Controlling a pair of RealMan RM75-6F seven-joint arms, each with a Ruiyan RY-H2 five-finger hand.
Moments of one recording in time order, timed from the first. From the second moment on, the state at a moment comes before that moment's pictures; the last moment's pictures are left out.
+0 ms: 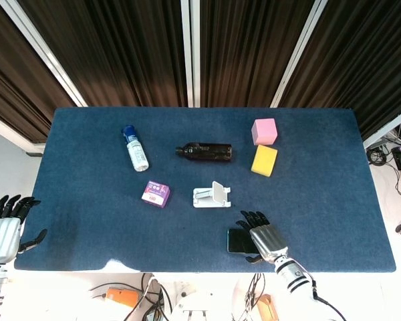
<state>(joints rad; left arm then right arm) -0.03 -1.24 -0.02 -1.44 1.48 1.51 -0.03 0.35 -1.52 0.01 -1.85 -1.20 1.01 -0.57</state>
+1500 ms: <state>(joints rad) -0.02 -1.23 -0.02 -1.48 1.48 1.50 -0.01 0.40 -1.58 -0.04 -1.58 -1.54 1.09 -0.03</state>
